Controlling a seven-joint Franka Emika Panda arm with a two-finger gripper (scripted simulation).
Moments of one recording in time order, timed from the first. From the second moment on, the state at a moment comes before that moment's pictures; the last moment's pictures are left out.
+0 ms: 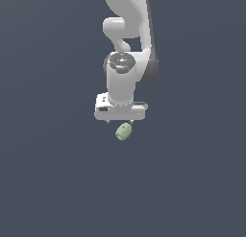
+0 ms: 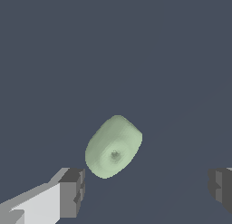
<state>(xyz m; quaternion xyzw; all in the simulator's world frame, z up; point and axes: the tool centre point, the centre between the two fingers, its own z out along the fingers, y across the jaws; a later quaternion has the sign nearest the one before) -0.015 -0.014 0.155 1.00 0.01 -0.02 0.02</state>
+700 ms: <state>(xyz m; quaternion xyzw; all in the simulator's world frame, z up) -0.020 -0.005 0.136 0.99 -0.13 -0.01 0.01</state>
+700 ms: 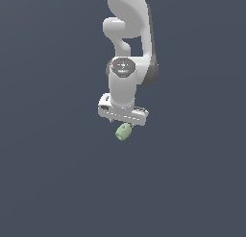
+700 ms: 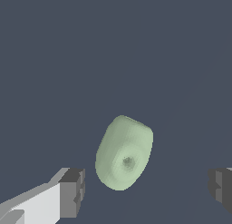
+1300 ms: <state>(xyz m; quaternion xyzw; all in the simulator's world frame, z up) -0.027 0.003 0.116 0.96 -0.27 0.00 0.00</state>
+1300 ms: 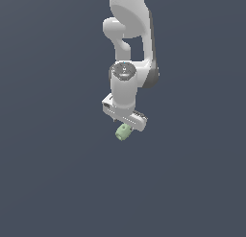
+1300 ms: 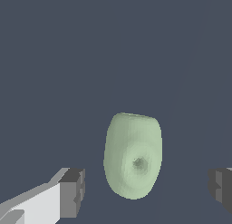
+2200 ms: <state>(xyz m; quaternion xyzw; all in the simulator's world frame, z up) -0.030 0.005 0.101 0.95 -0.33 0.00 0.00</state>
